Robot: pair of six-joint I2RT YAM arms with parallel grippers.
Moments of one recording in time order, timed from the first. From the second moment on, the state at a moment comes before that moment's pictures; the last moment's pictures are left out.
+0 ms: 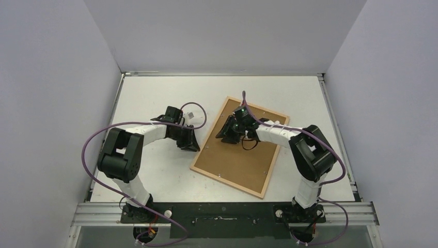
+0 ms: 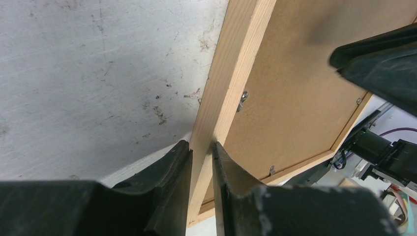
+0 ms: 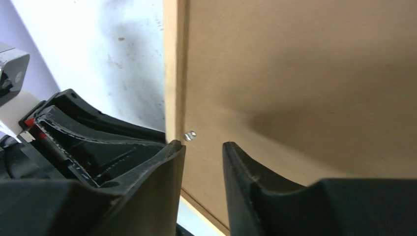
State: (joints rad) left arm -0.32 1.73 0.94 -0.39 0.52 -0.41; right arm 0.60 1.78 1.08 -0.18 -0.22 1.03
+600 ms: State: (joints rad) left arm -0.33 1.71 0.87 -0.38 0.55 -0.46; right arm 0.73 1.86 0.97 0.10 -0.26 1.16
